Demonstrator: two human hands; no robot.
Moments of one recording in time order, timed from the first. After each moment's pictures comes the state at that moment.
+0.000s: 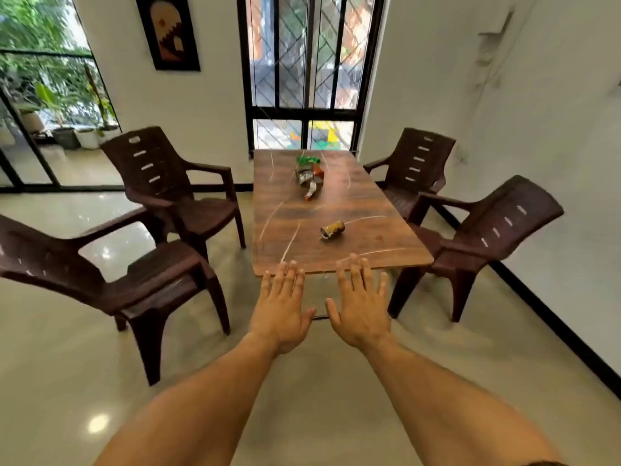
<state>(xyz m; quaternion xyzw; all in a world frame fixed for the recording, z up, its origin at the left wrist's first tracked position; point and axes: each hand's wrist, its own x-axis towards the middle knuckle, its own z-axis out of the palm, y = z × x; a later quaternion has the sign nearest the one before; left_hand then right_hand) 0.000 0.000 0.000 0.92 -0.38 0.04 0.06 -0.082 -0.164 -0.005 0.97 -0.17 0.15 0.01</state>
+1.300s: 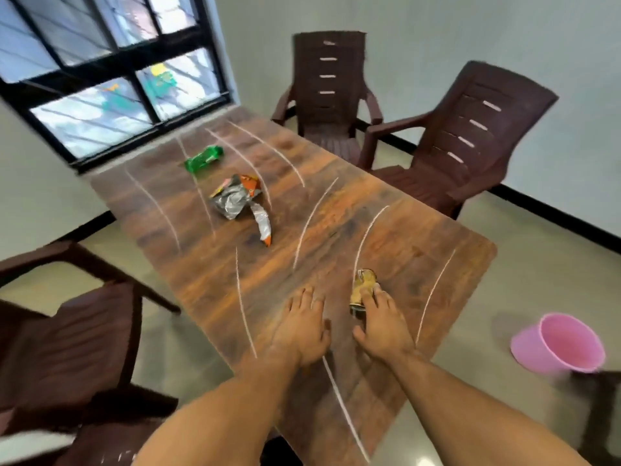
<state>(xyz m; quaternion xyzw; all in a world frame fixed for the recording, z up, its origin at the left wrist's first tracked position) 0.546 -0.260 -0.115 0.75 -0.63 -0.19 0.01 0.370 -0.336 -0.123 0.83 -0.52 -0.05 -0.20</state>
